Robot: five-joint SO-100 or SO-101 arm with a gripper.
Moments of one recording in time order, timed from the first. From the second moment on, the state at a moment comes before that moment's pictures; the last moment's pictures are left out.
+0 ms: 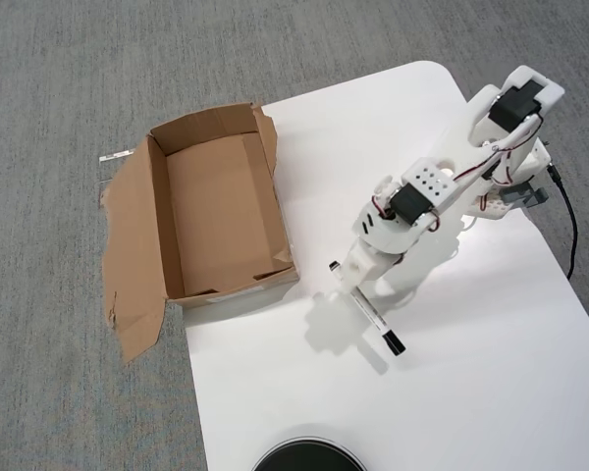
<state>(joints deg) -26.1 91.2 102.6 49.9 180.9</state>
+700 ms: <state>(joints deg) -18.2 107.7 95.7 49.9 180.9</state>
